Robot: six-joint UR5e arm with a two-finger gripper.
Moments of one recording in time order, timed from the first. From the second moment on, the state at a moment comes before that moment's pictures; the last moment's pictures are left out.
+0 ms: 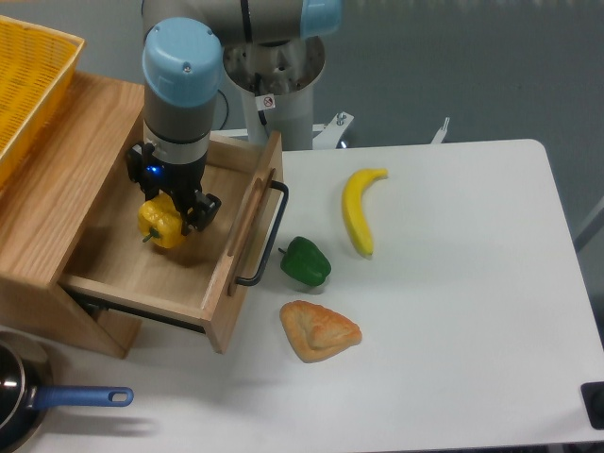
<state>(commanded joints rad) 2.19 -1.72 -1.57 -1.41 1.32 0.75</state>
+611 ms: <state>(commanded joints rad) 2.18 -1.72 -1.57 -1.41 1.33 0.75</state>
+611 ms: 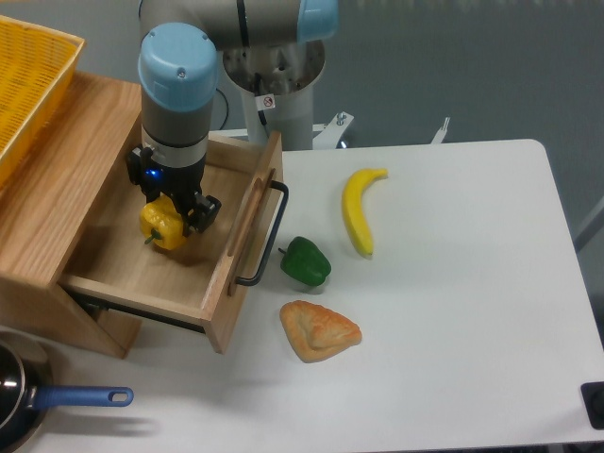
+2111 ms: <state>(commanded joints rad) 2.35 -1.64 -1.53 -1.35 1.18 0.75</state>
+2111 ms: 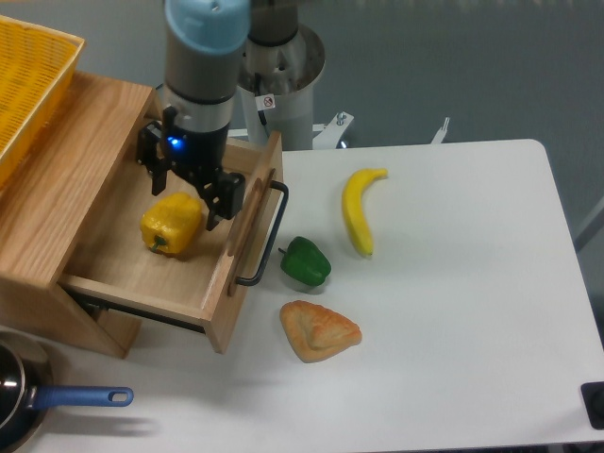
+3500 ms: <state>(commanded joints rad) 2.62 -1.75 -1.55 -1.25 1.60 1.27</state>
